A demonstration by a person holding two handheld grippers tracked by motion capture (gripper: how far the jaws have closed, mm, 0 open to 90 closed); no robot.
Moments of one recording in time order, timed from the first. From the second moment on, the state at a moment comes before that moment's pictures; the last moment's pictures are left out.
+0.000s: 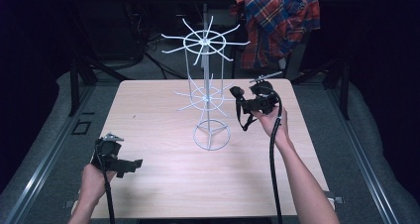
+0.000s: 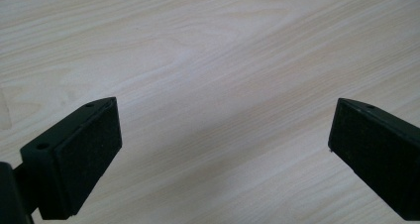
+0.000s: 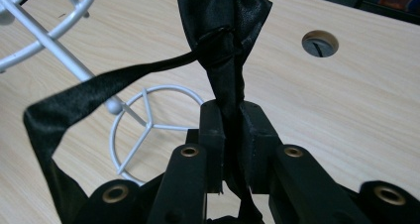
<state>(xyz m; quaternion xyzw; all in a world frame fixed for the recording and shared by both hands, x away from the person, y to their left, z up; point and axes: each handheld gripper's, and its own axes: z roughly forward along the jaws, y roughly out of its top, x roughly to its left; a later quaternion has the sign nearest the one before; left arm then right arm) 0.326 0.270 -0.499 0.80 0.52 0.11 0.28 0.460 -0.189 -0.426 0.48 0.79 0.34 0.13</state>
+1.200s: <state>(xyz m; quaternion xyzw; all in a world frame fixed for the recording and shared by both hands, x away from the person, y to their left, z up) 0.326 0.265 -0.500 0.81 0.51 0.11 0.27 0.459 -0.180 -0.462 0.51 0.75 0.40 0.11</state>
